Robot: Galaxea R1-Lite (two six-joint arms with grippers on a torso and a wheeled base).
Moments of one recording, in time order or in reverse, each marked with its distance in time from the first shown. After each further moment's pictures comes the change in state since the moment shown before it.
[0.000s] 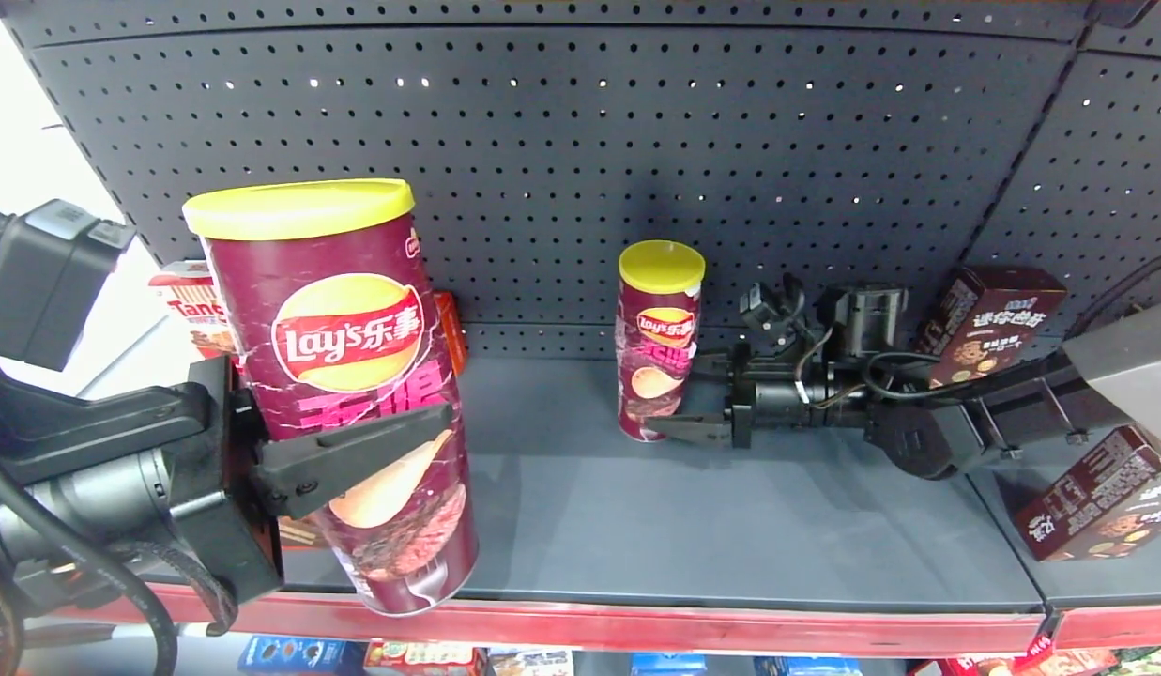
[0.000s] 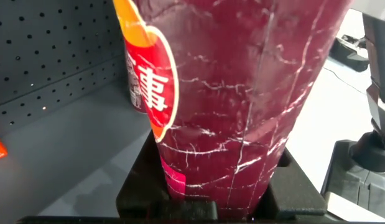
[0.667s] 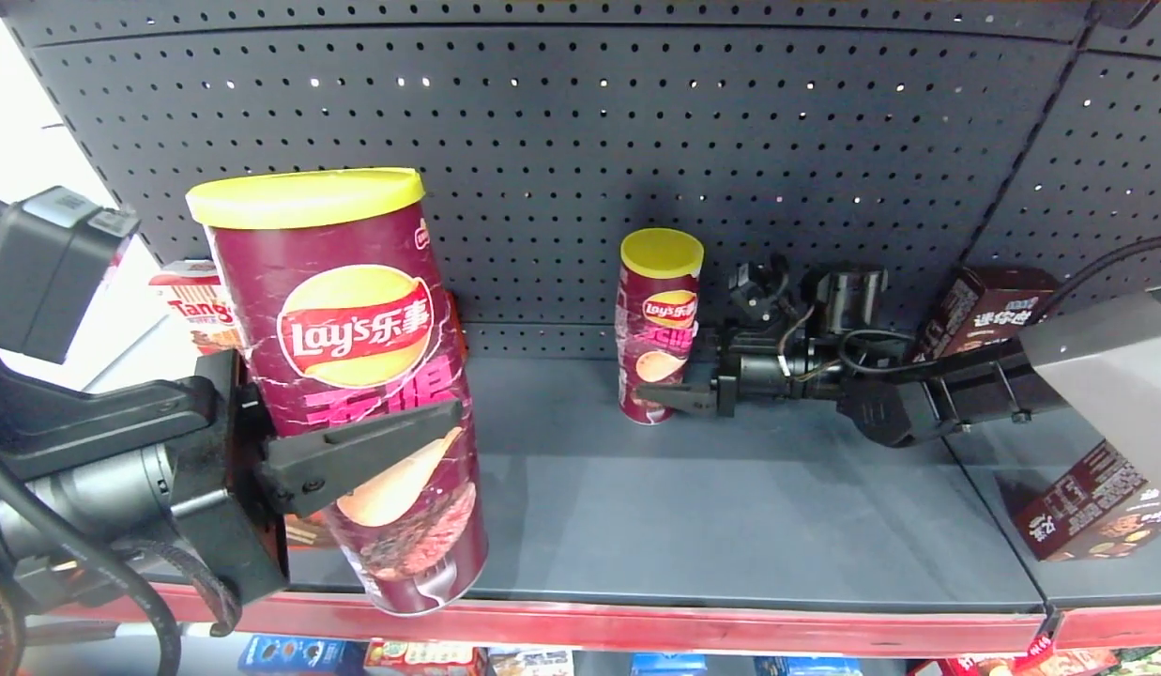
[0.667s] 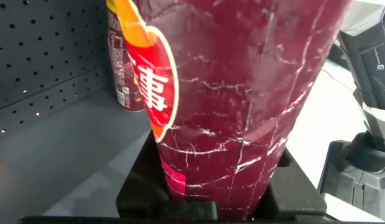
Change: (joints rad) left arm -0.025 0.006 -0.016 0.001 0.002 -0.002; right arm -0.016 0.105 -0.205 0.037 0.022 0.000
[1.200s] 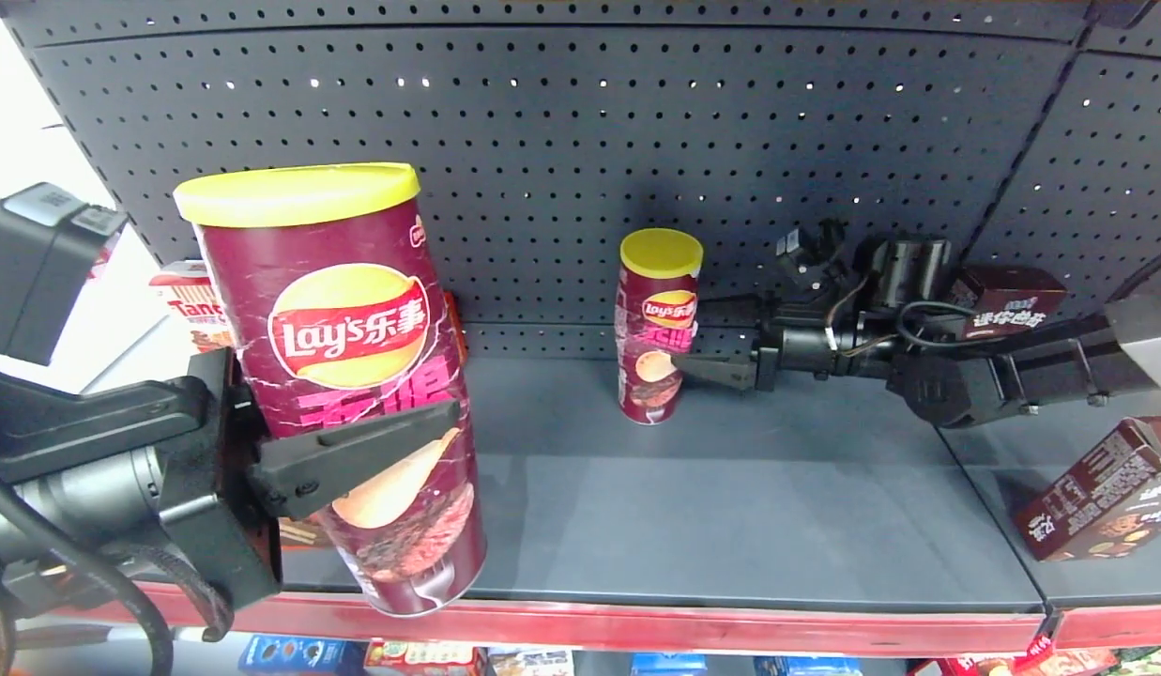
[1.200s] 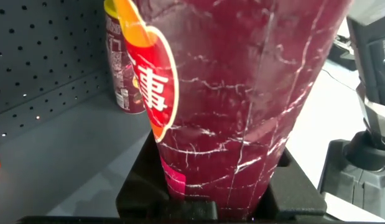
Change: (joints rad) left arm -0.002 -0.008 0.000 0.001 -0.004 0.008; right arm -0.062 -0.092 0.034 0.018 0.000 0.000
